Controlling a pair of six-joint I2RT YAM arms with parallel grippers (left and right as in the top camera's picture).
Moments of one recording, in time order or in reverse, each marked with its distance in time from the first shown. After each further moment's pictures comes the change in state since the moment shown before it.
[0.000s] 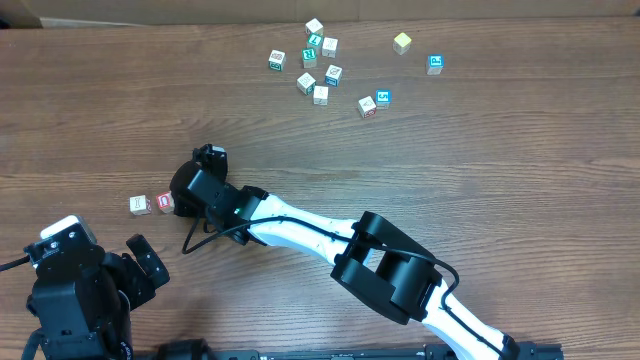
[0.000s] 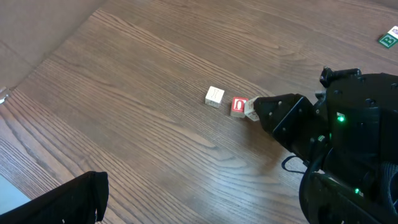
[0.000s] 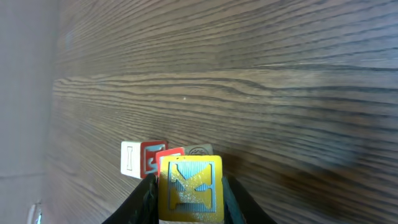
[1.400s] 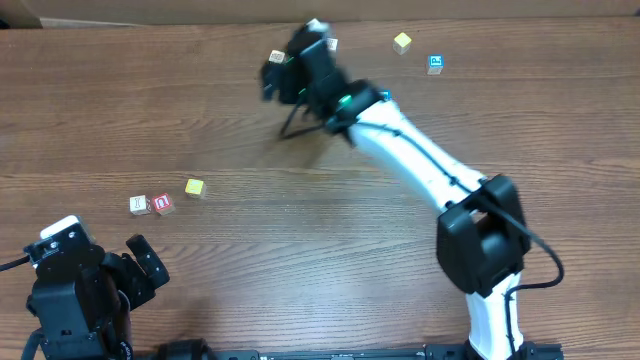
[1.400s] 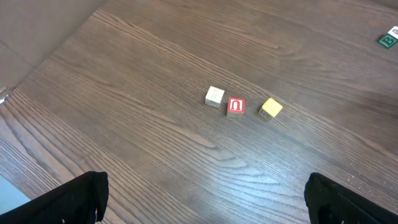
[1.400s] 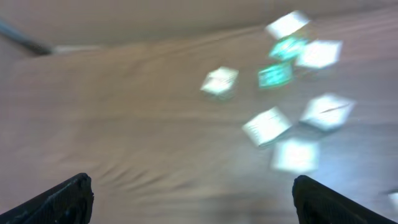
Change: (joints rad) left arm 0.000 0.000 0.000 0.000 0.000 0.000; right arm -0.486 -0.253 0.038 -0.263 0.040 -0.564
